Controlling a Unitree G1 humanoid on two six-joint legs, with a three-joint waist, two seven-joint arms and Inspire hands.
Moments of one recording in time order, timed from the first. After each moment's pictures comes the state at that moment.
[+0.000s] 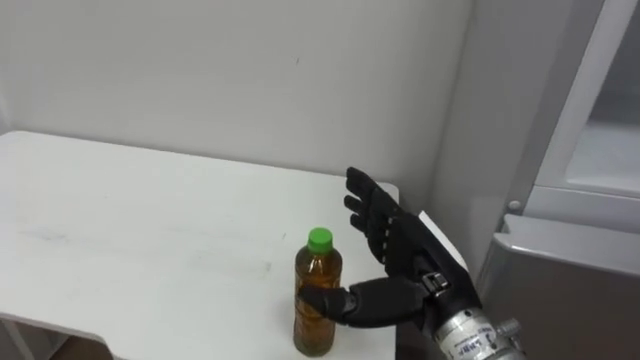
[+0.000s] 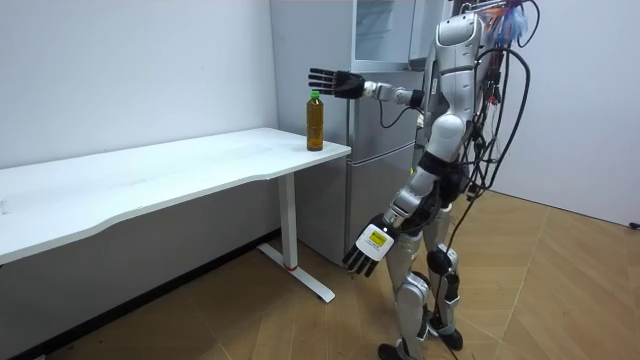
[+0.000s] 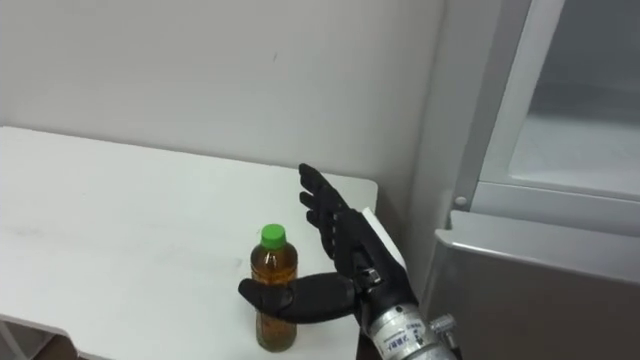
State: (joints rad) left arm 0.19 0.18 0.00 1.00 -0.10 -0.09 -0.01; right arm -0.24 -0.24 0.21 -0.05 0.27 0.00 0.08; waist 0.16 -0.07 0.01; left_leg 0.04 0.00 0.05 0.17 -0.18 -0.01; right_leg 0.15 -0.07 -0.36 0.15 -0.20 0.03
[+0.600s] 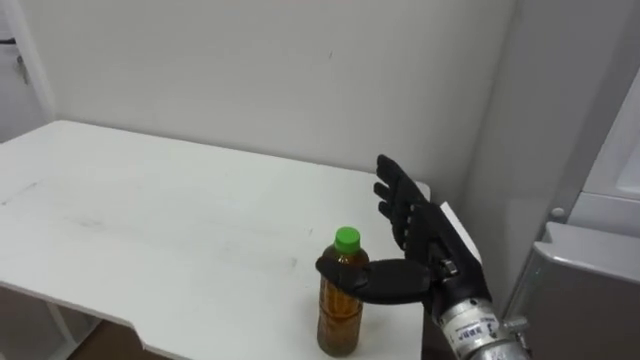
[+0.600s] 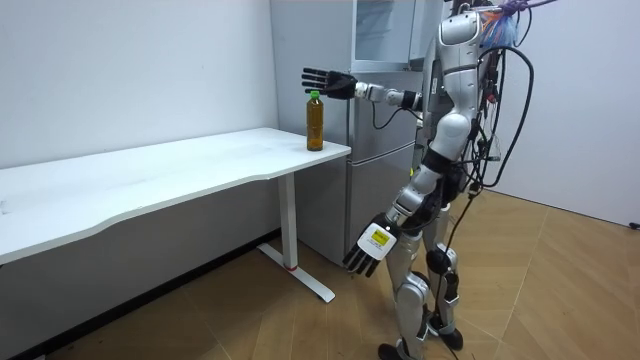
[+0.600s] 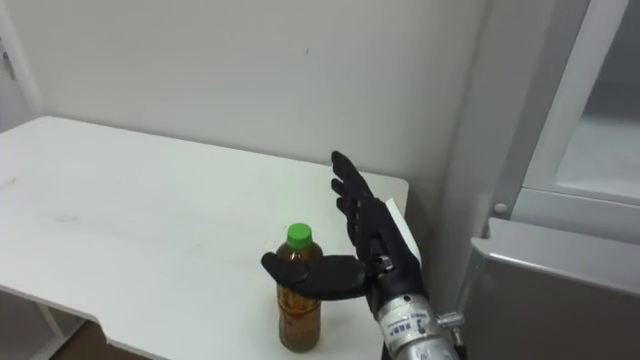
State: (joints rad) left arm 0.19 0.15 0.02 0.96 -0.05 -0.07 0.00; right arm -0.28 -0.21 0.21 0.03 0.23 -0.02 -0.11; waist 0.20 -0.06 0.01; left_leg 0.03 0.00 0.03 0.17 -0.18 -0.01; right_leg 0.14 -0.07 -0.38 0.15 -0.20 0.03
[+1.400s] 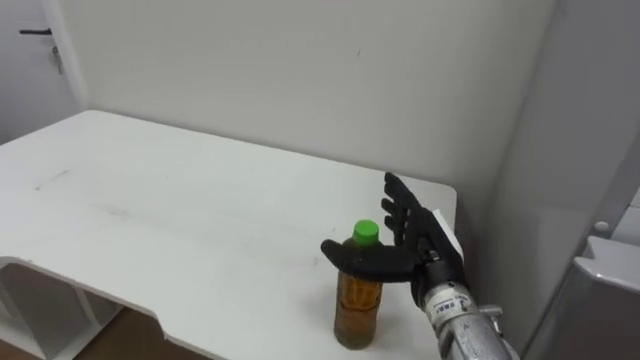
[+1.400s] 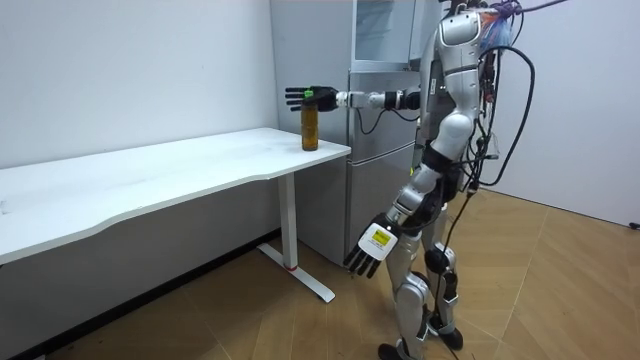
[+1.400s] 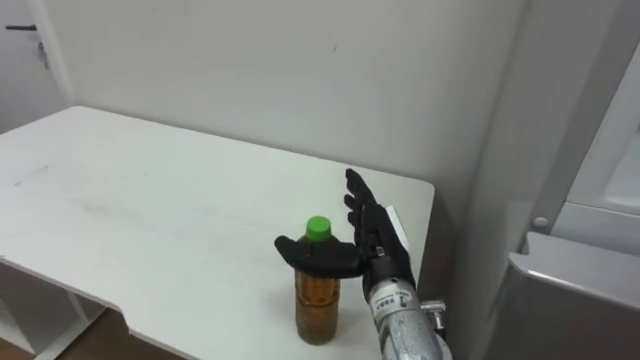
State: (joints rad) left arm 0.19 0.15 -0.03 0.89 -0.04 -0.01 0.01; right arm -0.49 -0.17 0.23 0.38 0.30 -0.02 -0.18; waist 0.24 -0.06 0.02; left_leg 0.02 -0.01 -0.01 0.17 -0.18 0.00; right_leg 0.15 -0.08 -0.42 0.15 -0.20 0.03
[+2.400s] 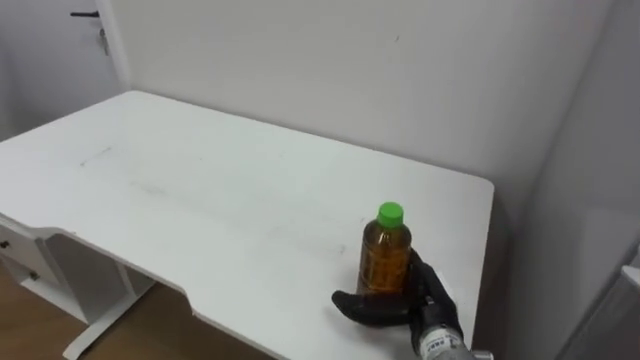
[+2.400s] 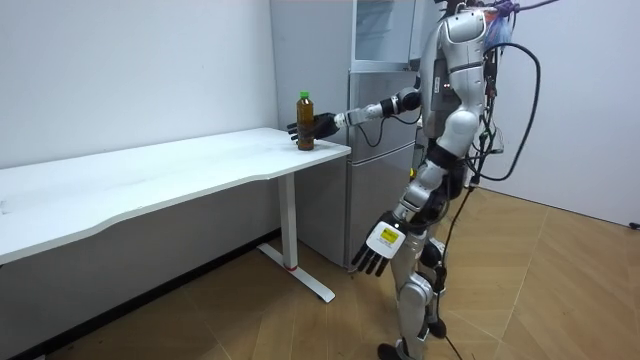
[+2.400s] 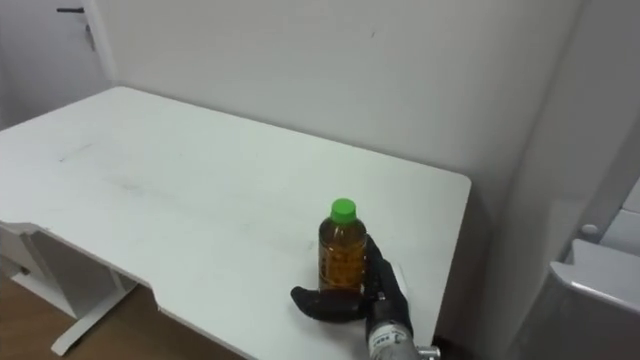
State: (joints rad) left arm 0.14 0.15 -0.10 0.88 -0.08 0.00 0.03; right arm -0.49 -0.15 0.29 0.63 0.39 -0.03 -0.27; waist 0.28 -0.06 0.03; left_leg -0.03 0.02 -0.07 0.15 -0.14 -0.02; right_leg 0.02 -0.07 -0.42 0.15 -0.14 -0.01
